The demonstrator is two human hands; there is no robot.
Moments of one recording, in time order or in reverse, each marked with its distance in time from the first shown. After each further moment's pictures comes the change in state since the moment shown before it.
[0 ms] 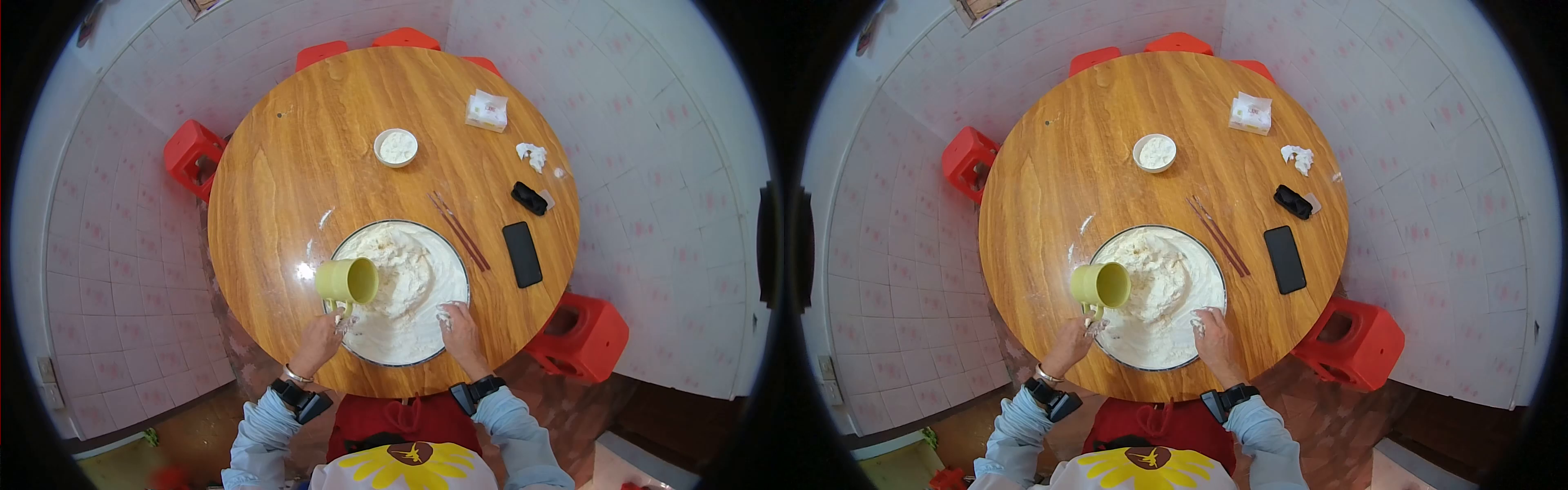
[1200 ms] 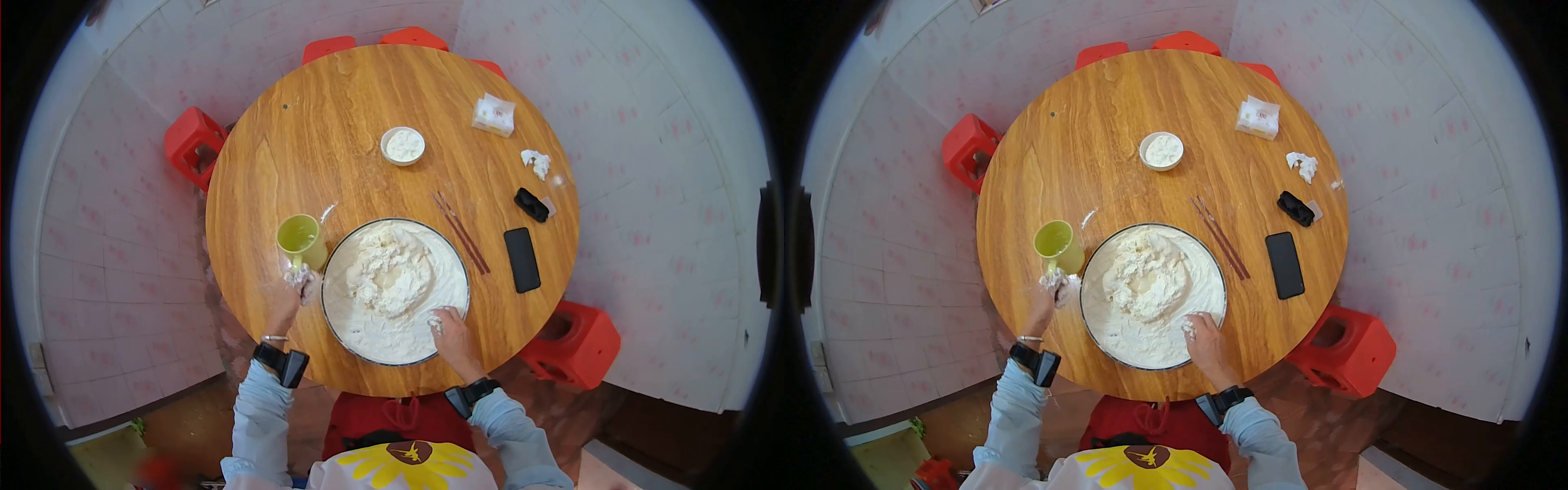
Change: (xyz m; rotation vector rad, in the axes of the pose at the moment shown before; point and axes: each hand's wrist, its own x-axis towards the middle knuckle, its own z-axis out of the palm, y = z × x) left_hand 0.049 -0.066 -0.019 -0.943 0.214 -0.412; right_hand -0.003 -0.005 0.006 -0.025 -0.109 -0.012
